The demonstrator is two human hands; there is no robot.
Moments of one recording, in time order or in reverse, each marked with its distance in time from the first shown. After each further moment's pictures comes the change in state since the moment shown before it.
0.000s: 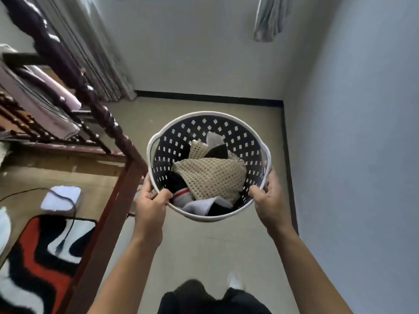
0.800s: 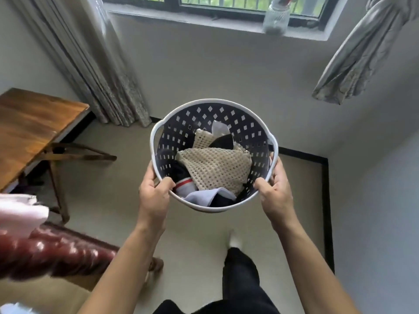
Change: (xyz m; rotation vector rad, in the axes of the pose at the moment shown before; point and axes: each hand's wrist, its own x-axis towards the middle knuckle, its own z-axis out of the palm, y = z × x) left_hand 0.579 0.141 0.108 -0.081 0.131 0.094; right_hand 0.571 -0.137 0.240 -0.028 -0.132 -0.103
